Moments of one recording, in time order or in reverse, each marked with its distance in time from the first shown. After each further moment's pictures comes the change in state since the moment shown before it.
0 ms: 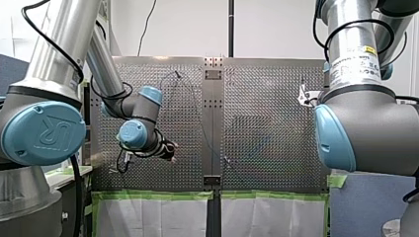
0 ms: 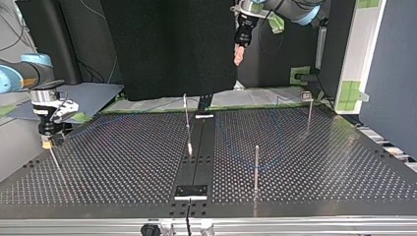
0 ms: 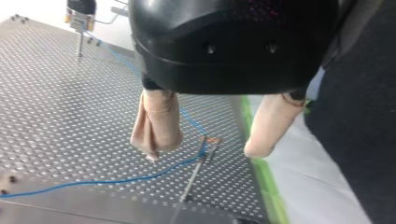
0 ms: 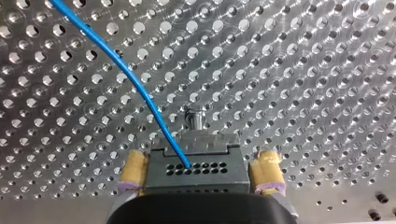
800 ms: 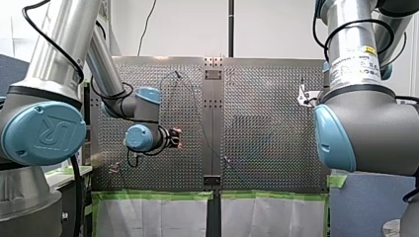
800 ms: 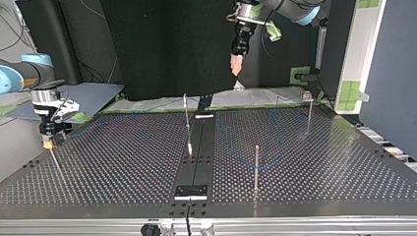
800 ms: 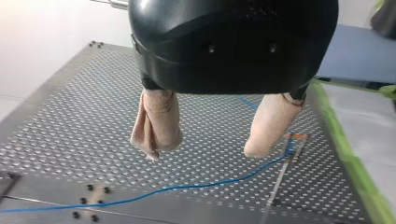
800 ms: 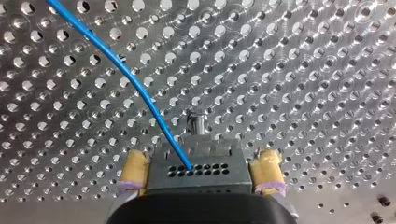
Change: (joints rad) left arm 0.003 0.000 0.000 0.243 -0.005 -0.012; right arm 0.002 0.000 0.000 0.006 -0.001 0.000
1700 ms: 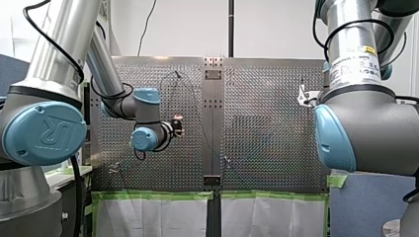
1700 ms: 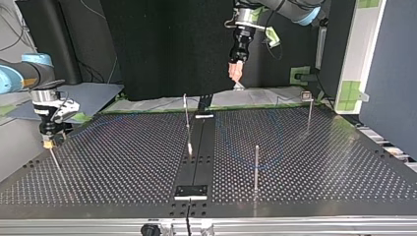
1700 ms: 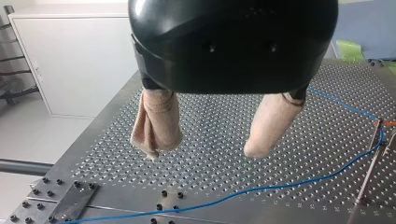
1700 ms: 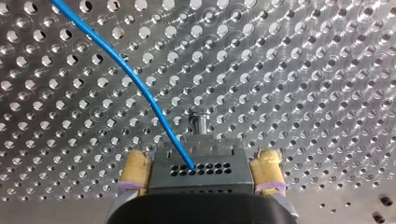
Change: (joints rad) left arm 0.005 0.000 0.000 0.198 -0.003 -0.001; right arm 0.000 0.000 0.000 0.004 0.001 -0.001
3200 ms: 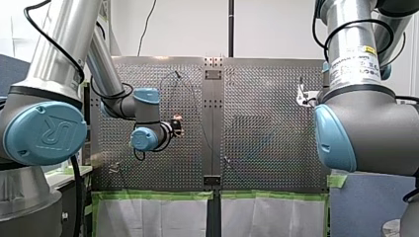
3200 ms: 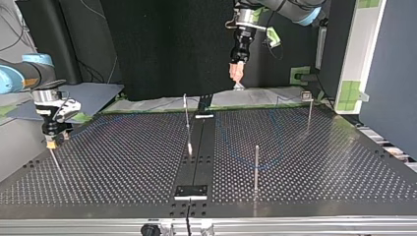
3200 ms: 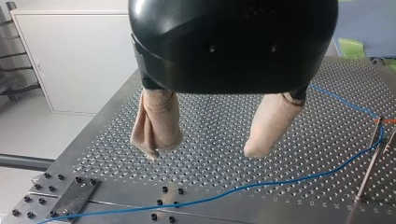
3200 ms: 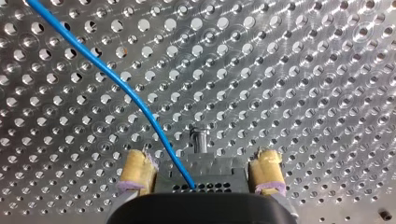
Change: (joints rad) left arm 0.006 0.000 0.000 -0.003 -0.002 -0.010; right arm 0.004 0.000 0.000 -0.002 -0.030 0.000
